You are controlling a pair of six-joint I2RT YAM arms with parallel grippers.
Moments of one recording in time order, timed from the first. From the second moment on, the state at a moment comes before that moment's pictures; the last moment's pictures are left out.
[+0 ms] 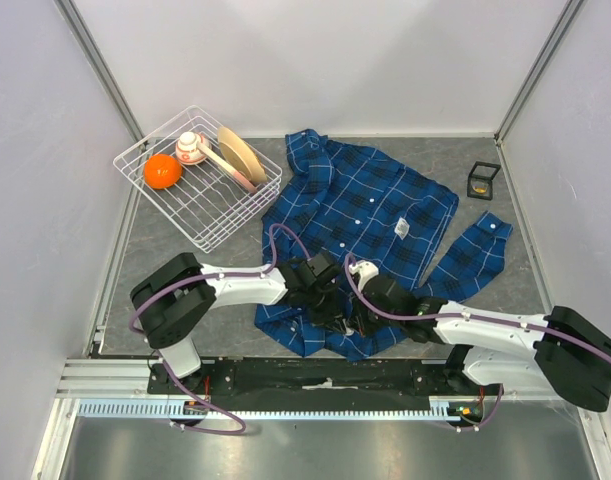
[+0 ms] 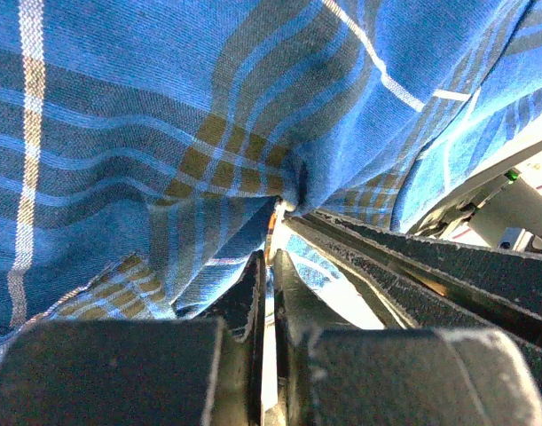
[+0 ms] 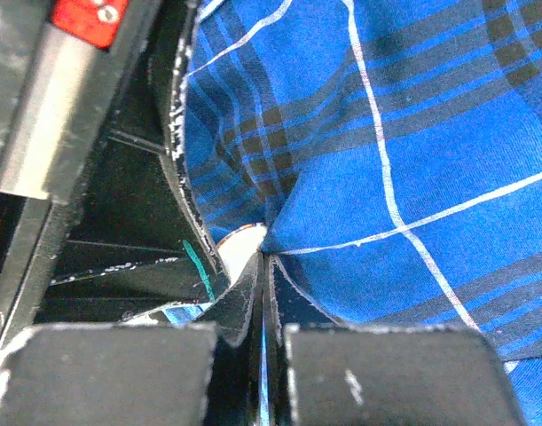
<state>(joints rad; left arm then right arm) -1.03 1.71 0.91 -0.26 0.30 -1.16 0.97 1.14 0.39 -0.05 -0.04 0.56</state>
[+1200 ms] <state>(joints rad) -0.99 1.72 0.80 0.04 0.49 -1.23 1.10 0.94 0.38 -0.20 0.20 0.55</state>
